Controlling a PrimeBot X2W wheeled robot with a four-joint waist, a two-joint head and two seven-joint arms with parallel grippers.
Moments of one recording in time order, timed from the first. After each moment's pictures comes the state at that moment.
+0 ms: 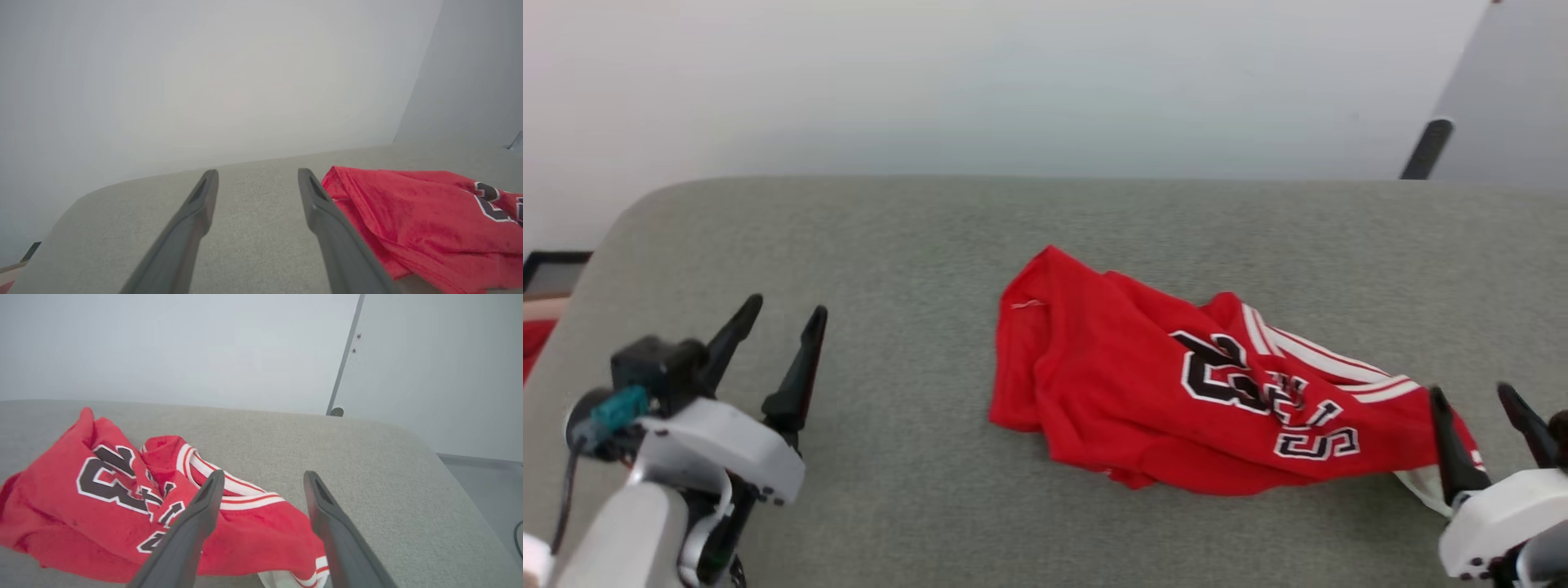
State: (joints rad) left arm -0.29 0.45 -0.17 0.21 -0.48 -0.13 -0.09; right arm -0.03 -0.16 -0.14 -0.06 0.16 0.13 0.25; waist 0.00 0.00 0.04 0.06
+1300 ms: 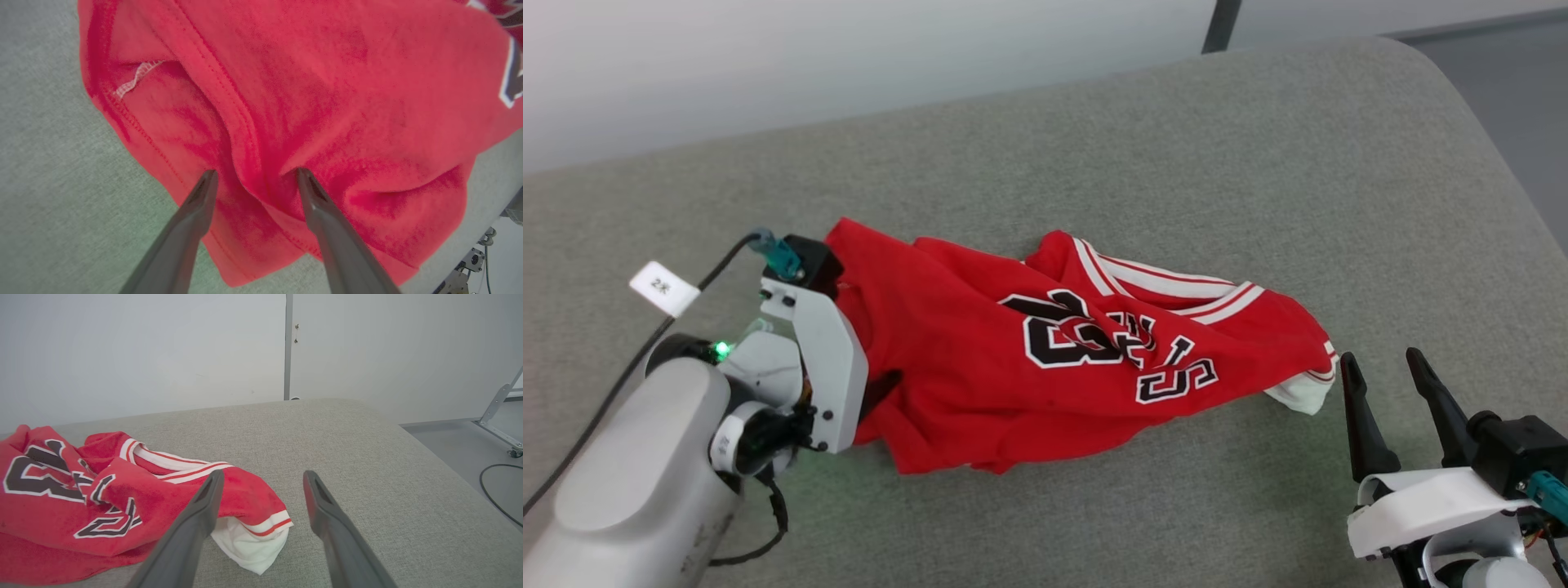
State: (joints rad) left arm -0.64 0.55 -0.54 0.30 -0.80 -0.06 0.79; right arm -0.10 -0.05 -0.02 0.07 0.16 0.13 -0.11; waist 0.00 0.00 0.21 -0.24
